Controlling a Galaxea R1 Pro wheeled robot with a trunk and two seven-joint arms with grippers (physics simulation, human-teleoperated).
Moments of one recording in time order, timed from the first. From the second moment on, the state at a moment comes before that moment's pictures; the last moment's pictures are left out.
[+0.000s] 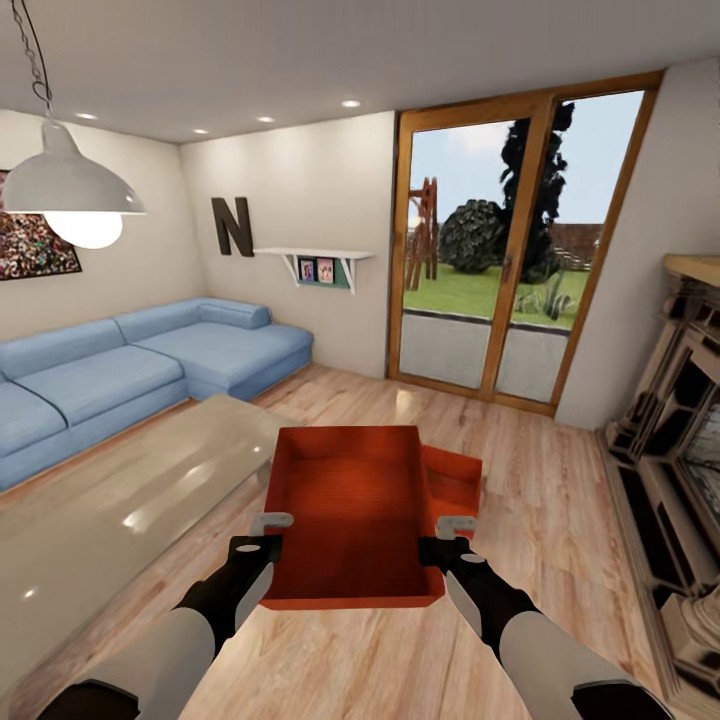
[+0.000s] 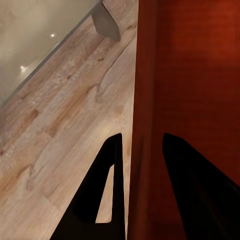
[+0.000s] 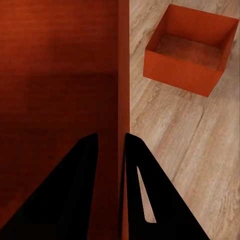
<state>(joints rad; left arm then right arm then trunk) -0.73 -0.07 -0.22 -0.39 0.19 0.20 0.35 -0.73 0.10 0.06 -0.31 -0.05 0.06 -0.05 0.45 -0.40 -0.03</state>
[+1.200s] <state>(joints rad) -0.73 -0.07 -0.22 -0.39 0.19 0.20 0.35 -0.73 0.10 0.06 -0.31 -0.05 0.06 -0.05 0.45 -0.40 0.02</state>
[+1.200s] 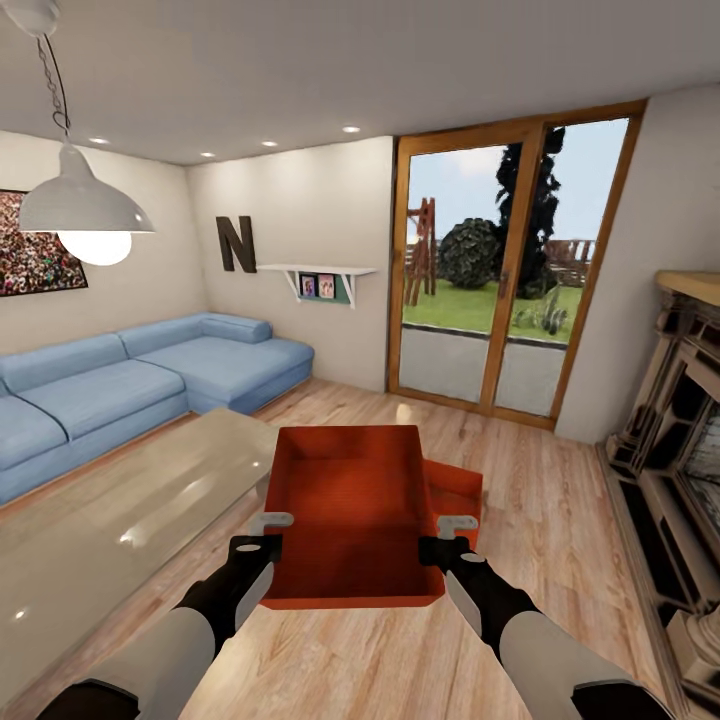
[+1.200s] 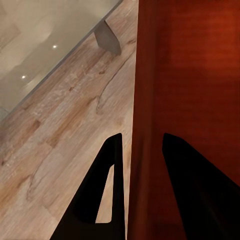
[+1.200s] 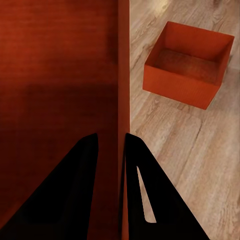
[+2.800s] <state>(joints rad) -0.73 -0.06 -0.23 -0.39 0.22 0.20 0.35 -0.73 0.10 0.08 -0.34 -0.06 0.10 -0.06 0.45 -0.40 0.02</state>
